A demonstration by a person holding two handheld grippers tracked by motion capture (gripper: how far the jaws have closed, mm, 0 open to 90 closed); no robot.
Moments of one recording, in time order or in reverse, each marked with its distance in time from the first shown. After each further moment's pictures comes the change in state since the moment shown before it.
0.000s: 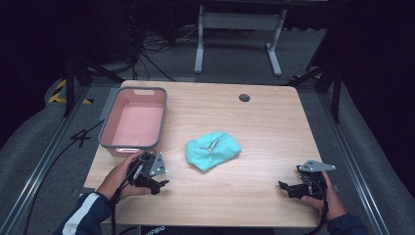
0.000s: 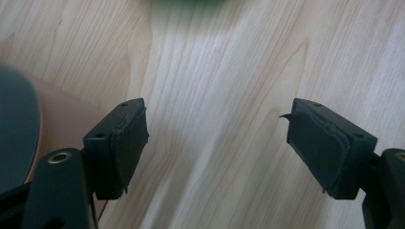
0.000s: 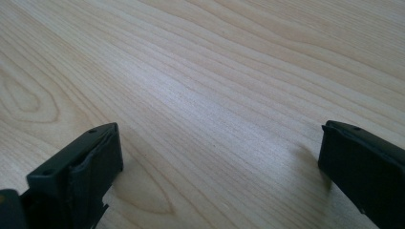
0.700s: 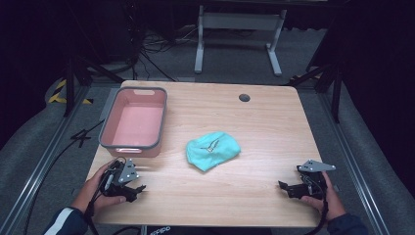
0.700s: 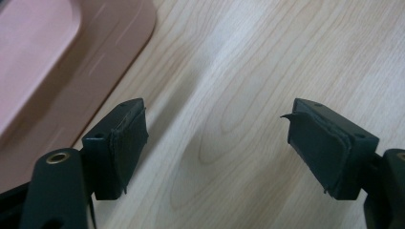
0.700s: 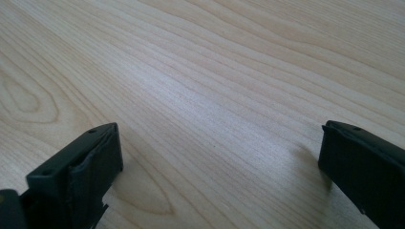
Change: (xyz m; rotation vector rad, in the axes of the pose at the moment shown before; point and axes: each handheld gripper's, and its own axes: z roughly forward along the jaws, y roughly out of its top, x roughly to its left) left arm 0.004 -0.077 -0.017 -0.017 0.032 -0.184; right arm 0.000 0.000 0.000 0.000 0.000 0.003
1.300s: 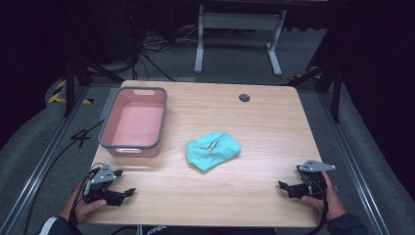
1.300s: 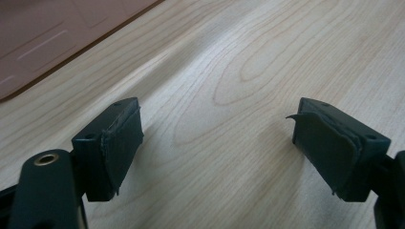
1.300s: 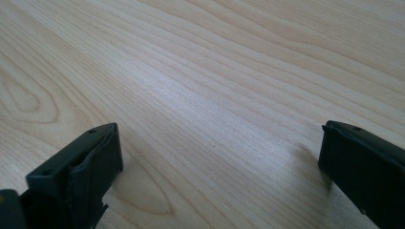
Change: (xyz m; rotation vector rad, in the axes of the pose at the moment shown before) left arm 0.014 -0.057 0.002 -0.167 -0.081 -0.255; right arm 0.000 0.000 0.000 0.000 0.001 -0.002
